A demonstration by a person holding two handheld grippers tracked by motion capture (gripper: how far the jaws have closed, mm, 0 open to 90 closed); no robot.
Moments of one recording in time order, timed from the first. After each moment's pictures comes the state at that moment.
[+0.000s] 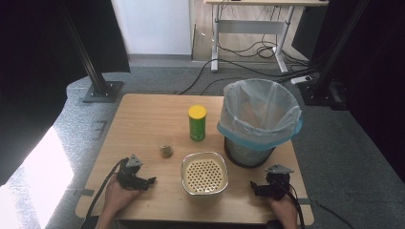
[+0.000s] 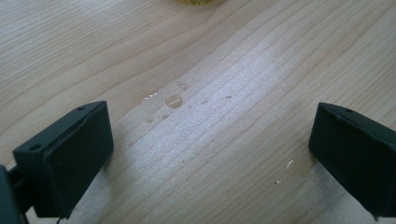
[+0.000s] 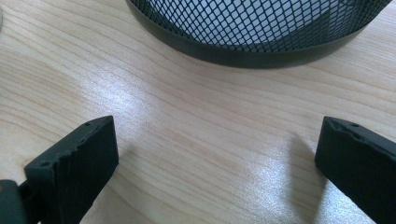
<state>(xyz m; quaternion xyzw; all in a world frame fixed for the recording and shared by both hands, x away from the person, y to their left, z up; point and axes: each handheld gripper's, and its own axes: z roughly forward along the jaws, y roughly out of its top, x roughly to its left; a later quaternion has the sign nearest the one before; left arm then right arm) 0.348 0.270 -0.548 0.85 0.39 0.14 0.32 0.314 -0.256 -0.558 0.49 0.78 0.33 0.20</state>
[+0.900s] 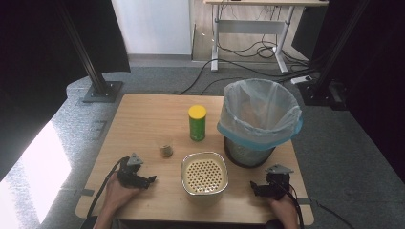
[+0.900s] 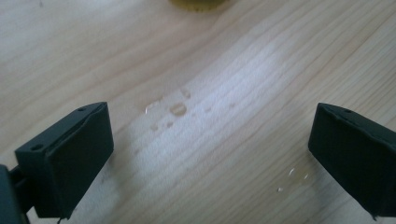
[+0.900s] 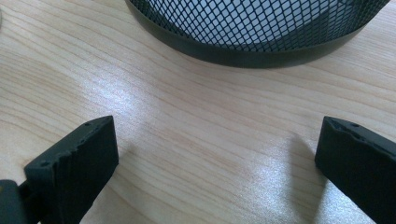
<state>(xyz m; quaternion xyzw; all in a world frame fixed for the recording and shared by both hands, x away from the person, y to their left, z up) 0.354 0.268 -0.539 0.85 0.39 0.14 0.33 0.313 -0.256 -0.558 0.49 0.78 0.33 0.20</state>
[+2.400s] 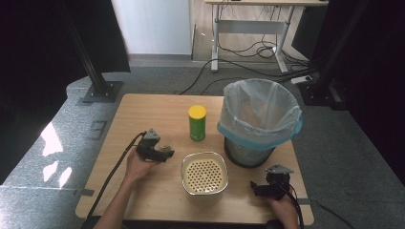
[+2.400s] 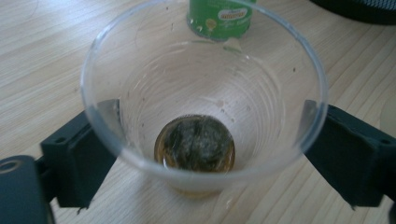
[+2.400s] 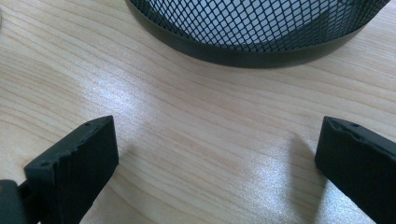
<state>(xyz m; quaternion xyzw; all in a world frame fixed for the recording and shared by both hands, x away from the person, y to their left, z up) 0.432 0.214 -0.511 0.84 0.35 0.13 0.39 0.314 -0.256 -0.558 0.49 0.78 0.33 0.20</state>
